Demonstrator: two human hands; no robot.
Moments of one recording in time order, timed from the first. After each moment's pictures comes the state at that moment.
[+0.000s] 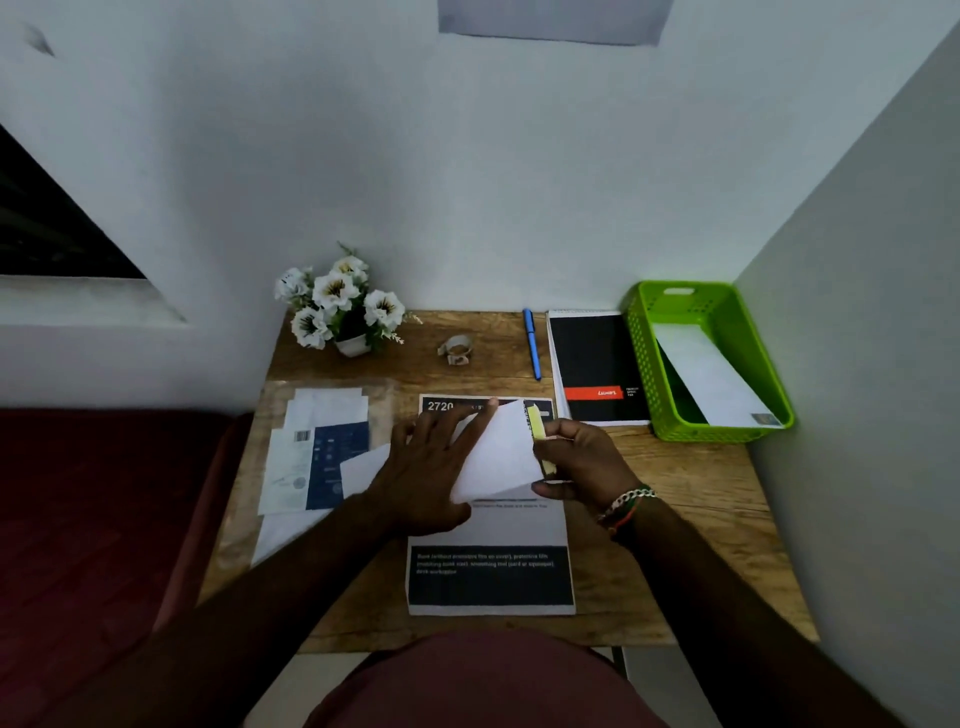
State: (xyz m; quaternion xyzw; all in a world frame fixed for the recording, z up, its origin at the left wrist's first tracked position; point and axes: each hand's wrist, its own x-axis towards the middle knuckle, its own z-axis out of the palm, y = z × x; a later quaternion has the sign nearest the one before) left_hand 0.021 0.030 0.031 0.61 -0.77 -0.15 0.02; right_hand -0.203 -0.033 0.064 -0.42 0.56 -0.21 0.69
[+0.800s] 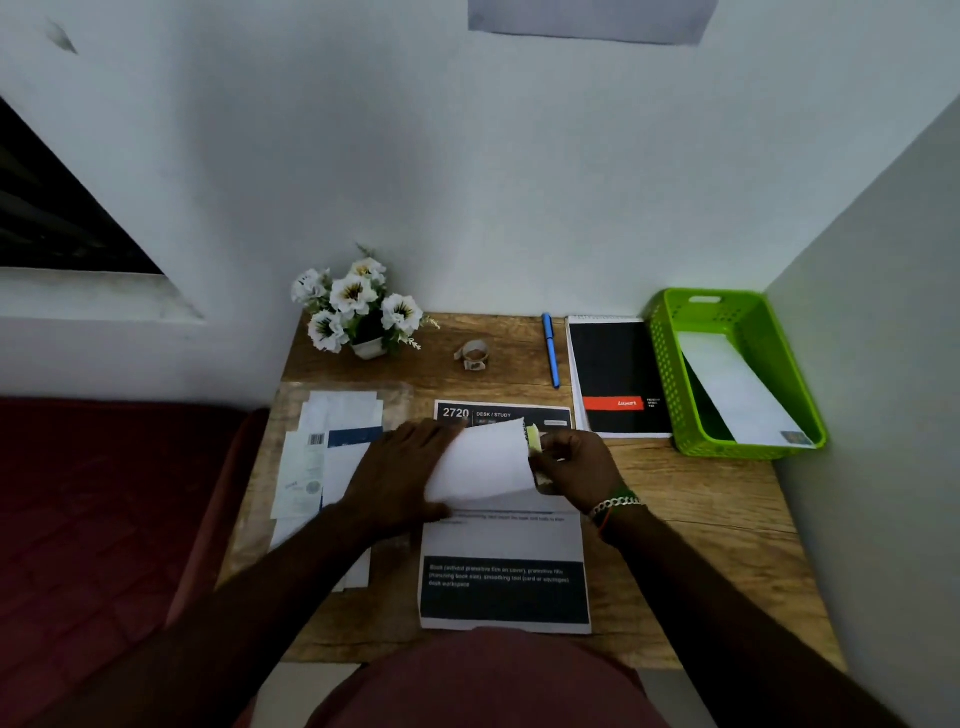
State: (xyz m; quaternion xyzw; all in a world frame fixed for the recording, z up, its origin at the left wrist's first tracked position) left_hand 0.066 0.031 0.012 0.65 -0.74 -0.16 0.03; right_hand -0.185 -0.052 0.015 -0.58 0.58 -0.19 0.54
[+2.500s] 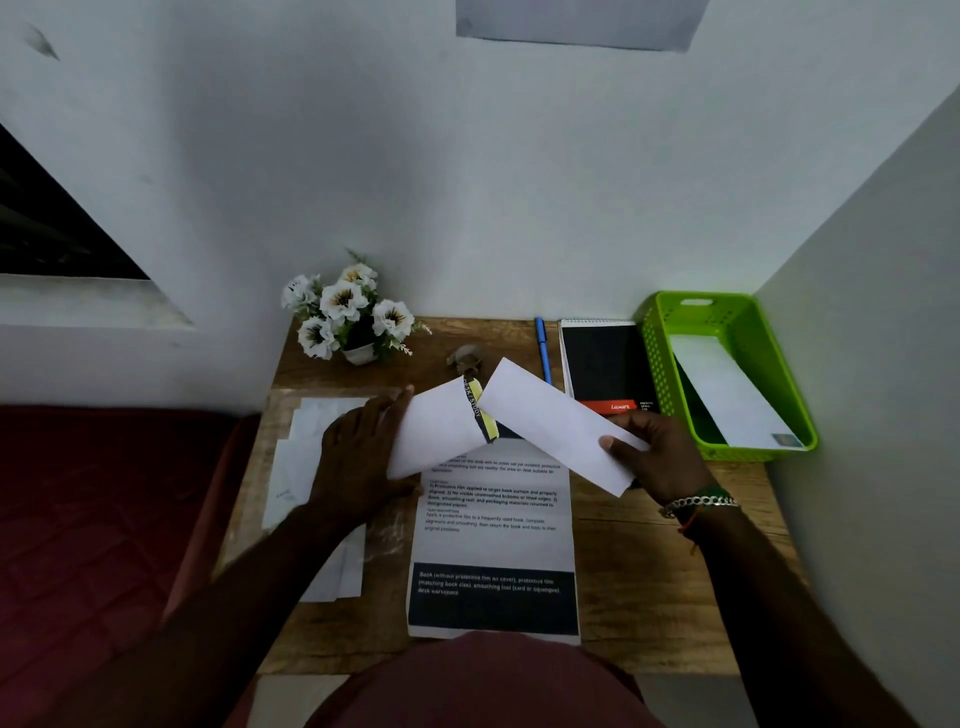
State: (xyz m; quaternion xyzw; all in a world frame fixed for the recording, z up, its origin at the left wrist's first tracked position) left_hand 0.099 0.025 -0.002 0.74 -0.65 -0.15 0.07; right_hand -0.259 -0.080 0.056 -0.63 0.58 -0.24 0.45
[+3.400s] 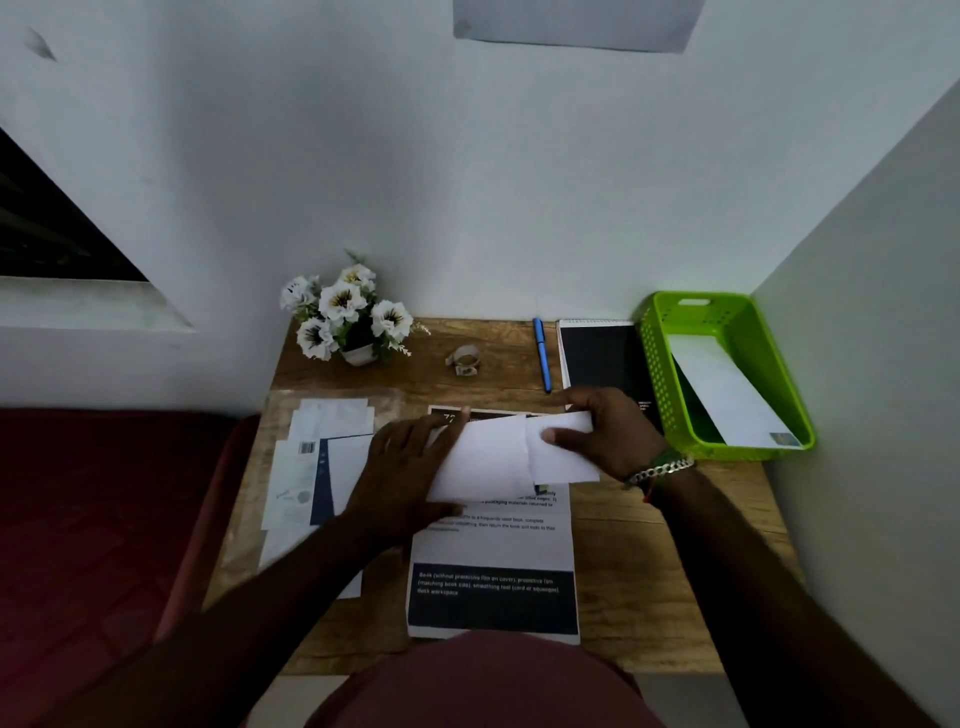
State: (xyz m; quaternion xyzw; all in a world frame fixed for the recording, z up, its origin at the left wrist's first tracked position) left_hand 0.057 0.028 0.004 0.65 -0.75 -0.11 0.07; right_hand -0.212 -0.095 0.079 -0.77 0.49 -0.13 0.38
